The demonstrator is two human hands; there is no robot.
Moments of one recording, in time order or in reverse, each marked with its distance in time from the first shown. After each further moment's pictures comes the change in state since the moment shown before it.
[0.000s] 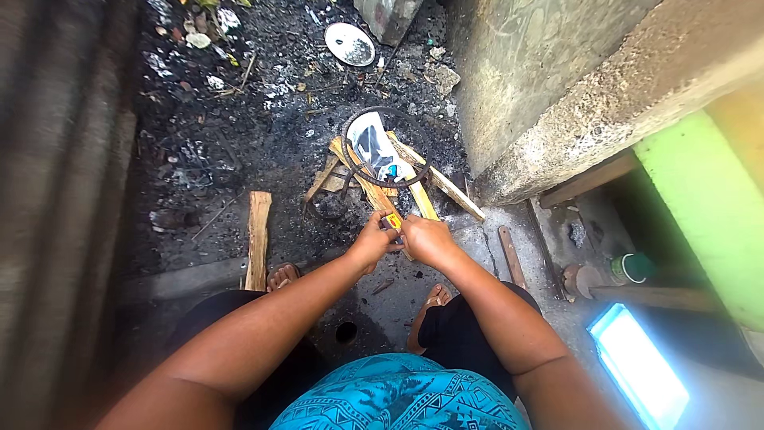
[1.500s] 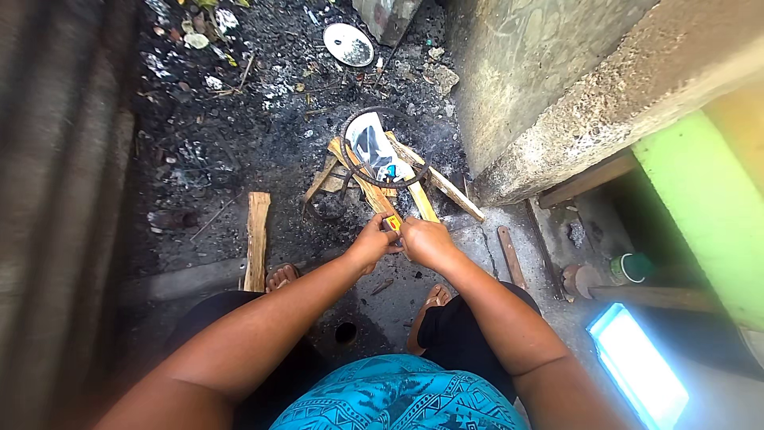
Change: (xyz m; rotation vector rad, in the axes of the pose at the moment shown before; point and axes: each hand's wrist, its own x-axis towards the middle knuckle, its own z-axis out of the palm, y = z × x) left_hand -0.001 0.002 0.000 0.026 -0.028 -0.029; right_hand -0.003 -0.001 0.000 -0.006 -0.019 -0.016
